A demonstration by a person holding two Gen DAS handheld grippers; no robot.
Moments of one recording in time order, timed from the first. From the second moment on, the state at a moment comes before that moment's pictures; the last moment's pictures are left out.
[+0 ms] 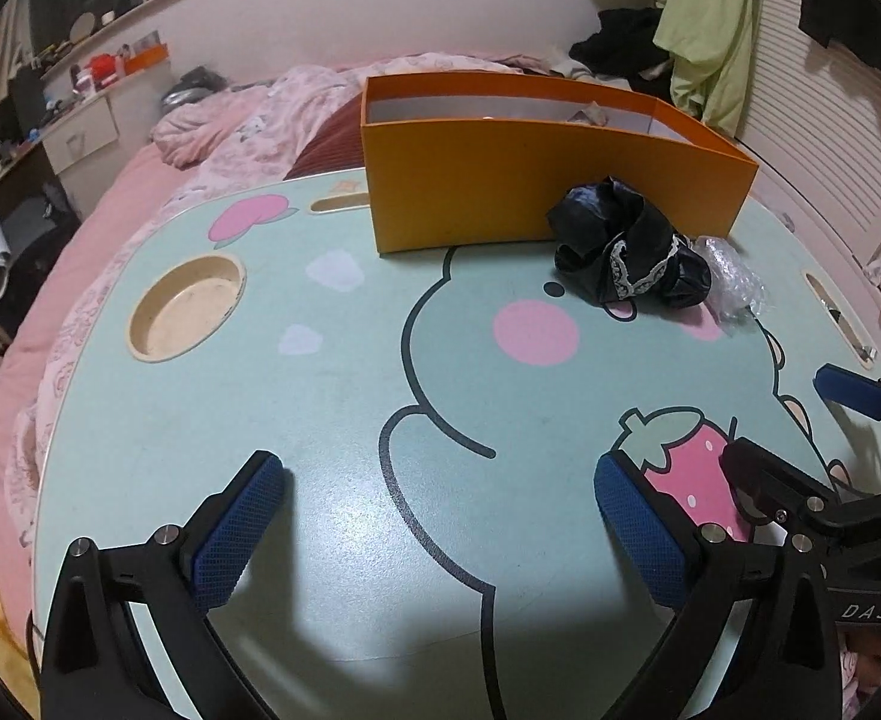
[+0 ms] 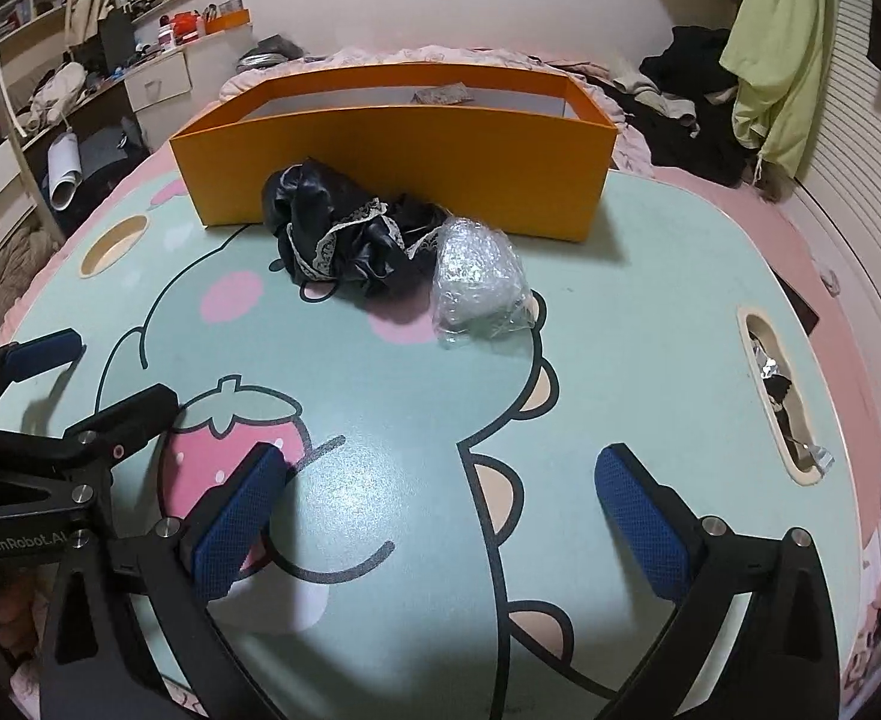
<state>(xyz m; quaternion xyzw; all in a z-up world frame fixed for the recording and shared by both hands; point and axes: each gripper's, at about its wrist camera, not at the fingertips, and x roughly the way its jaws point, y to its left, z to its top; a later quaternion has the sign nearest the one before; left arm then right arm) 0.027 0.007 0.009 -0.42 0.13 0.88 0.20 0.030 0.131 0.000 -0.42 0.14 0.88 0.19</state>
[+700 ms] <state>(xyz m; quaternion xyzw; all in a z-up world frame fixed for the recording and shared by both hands) 0.026 0.007 0.009 -0.42 0.13 0.88 0.20 0.030 0.129 0.002 -0.42 0.14 0.88 0.19</state>
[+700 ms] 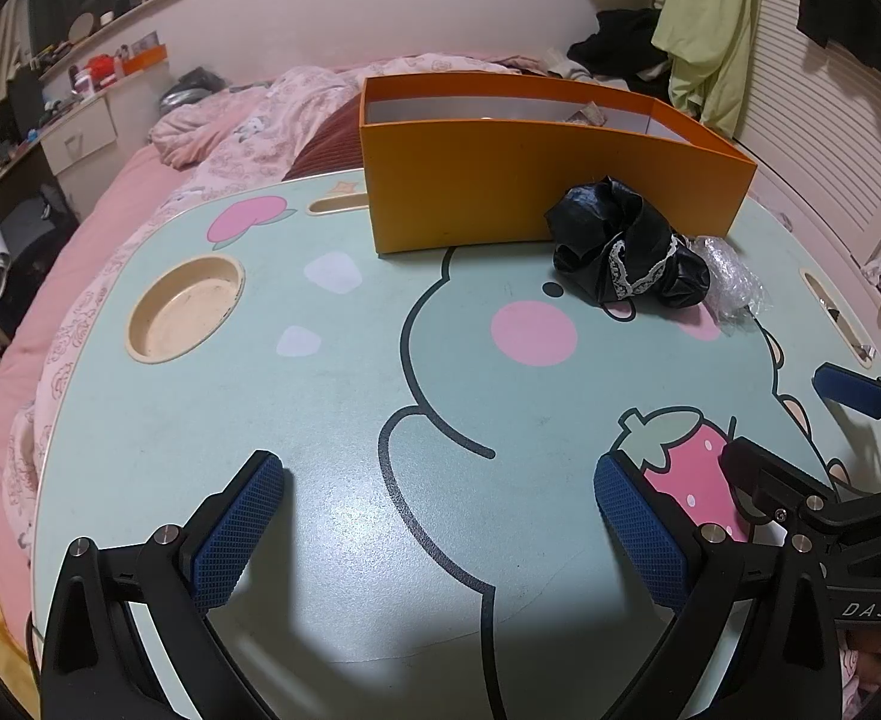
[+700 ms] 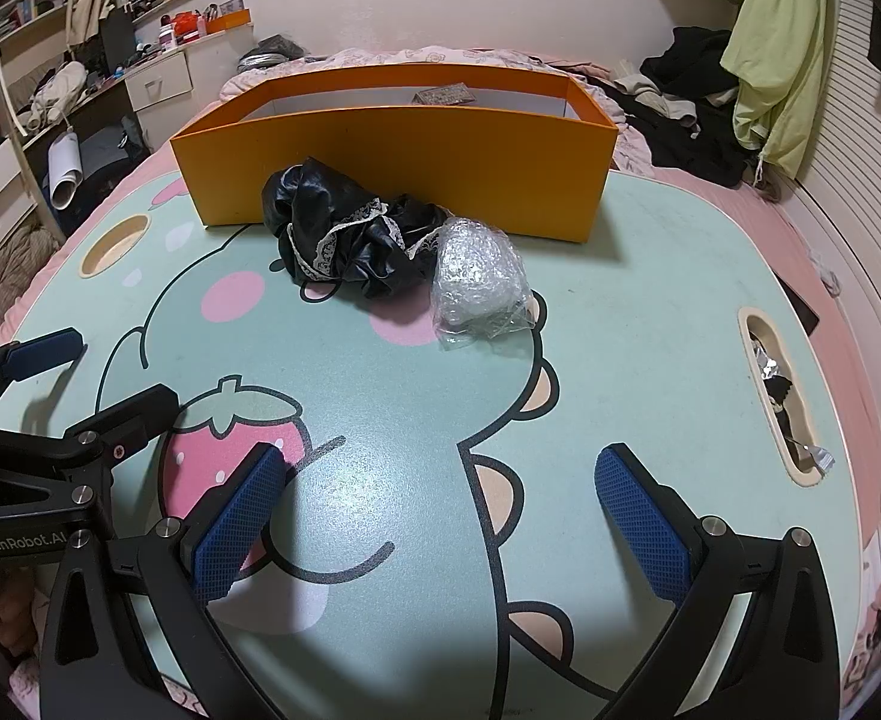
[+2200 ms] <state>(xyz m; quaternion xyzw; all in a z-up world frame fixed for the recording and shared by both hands) 0.026 0.006 0.009 -0.42 0.13 0.87 0.21 0.028 0.128 0.006 -0.43 0.14 0.87 0.19</state>
